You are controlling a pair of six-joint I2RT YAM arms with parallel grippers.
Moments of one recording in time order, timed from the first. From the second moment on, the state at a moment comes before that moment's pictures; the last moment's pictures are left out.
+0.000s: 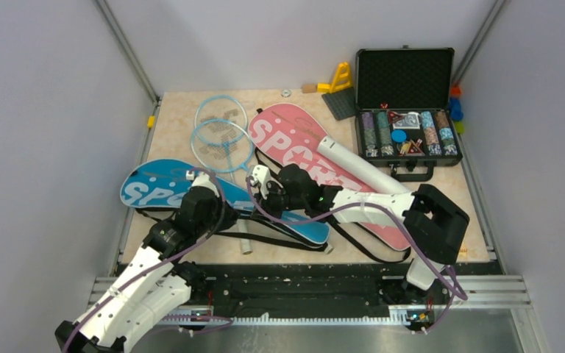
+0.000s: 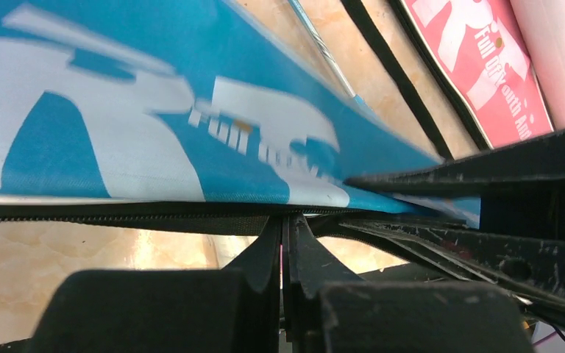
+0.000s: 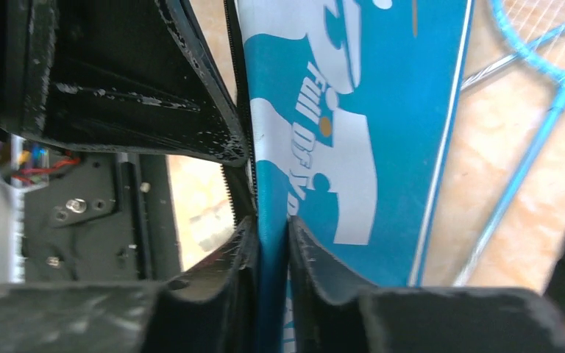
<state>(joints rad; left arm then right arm) -0.54 0.63 0.61 -0.66 -0.07 -0.73 1.04 1.69 1.06 0.17 -0.33 -0.02</state>
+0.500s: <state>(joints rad) -0.54 0.60 0.61 -0.61 -0.04 -0.75 0.87 1.64 0.86 0.47 -0.49 0.48</state>
